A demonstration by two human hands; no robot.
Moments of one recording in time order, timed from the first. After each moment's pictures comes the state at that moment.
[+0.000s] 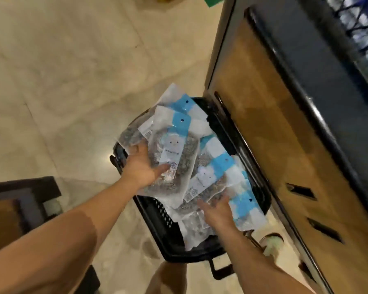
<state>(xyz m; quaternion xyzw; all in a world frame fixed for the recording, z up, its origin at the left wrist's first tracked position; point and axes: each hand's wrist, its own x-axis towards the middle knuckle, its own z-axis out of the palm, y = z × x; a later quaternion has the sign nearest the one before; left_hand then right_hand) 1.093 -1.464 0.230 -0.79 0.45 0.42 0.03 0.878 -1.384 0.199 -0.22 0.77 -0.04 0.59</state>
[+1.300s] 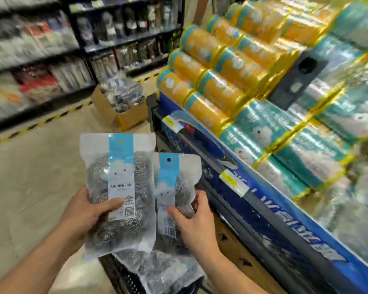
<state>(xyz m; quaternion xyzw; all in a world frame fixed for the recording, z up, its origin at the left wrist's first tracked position) 1.048 -1.467 0.593 -0.67 0.33 0.56 -0.36 0.816 -1.432 0.558 -0.41 0.68 -0.37 0.48</state>
